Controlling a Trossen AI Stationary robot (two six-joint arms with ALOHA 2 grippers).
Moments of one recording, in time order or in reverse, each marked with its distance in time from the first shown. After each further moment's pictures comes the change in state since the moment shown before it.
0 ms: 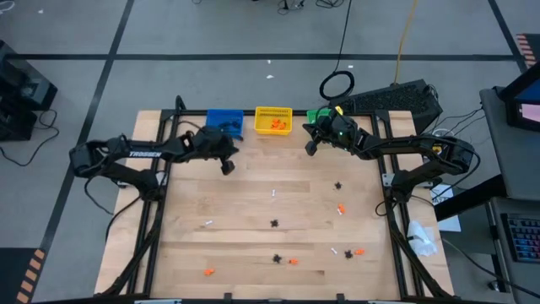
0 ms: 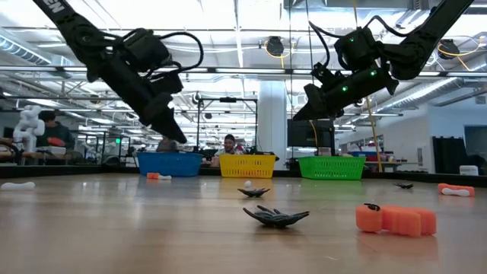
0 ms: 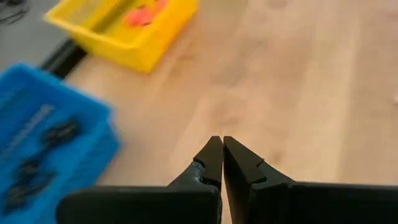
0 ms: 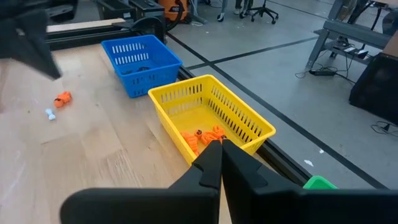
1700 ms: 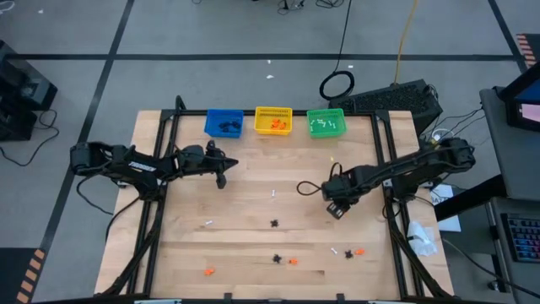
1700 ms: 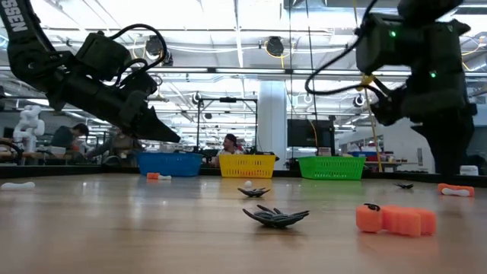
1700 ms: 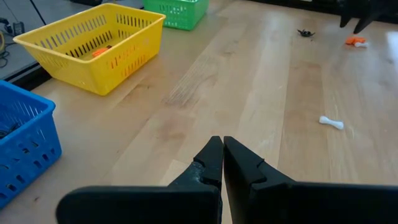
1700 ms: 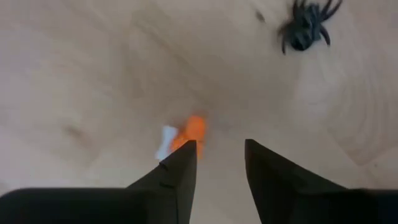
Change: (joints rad) left arm -0.125 0.000 -0.360 0.675 0.012 -0.125; right arm 0.648 0.002 0.170 -1.430 -0.160 0.978
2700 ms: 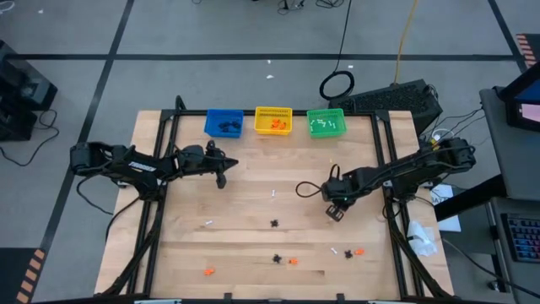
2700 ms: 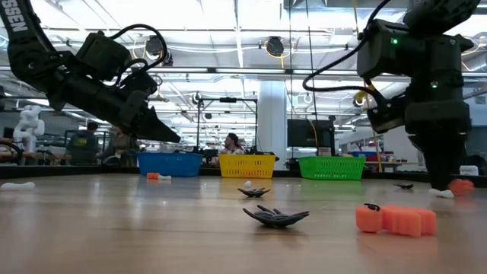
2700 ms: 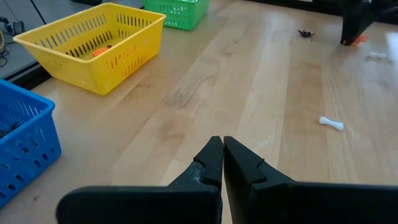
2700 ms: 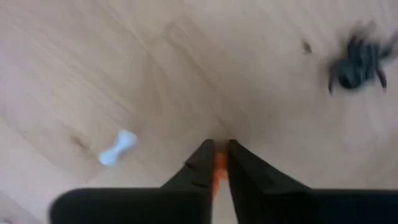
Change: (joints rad) left arm -0.001 0.000 0.001 -0.001 -0.001 -0.004; right arm 0.000 0.001 -0.086 0.213 -0.009 -0.128
